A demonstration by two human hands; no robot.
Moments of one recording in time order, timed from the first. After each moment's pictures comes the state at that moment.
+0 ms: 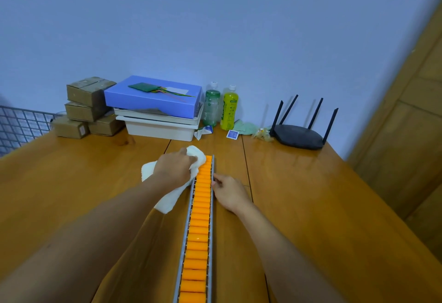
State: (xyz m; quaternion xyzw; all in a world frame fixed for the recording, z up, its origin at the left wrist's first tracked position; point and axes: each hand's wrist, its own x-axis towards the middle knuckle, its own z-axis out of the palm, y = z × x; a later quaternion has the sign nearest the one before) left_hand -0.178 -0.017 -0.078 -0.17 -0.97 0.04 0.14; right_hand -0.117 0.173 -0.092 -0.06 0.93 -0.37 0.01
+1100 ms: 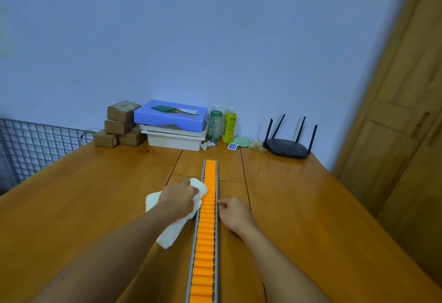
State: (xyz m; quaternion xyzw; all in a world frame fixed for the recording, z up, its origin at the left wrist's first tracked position) left_hand -0.021 -0.033 -0.081 -0.16 -0.98 0.04 0.10; right_hand 0.023 0.162 -0.085 -0.02 0.96 -0.29 -0.02
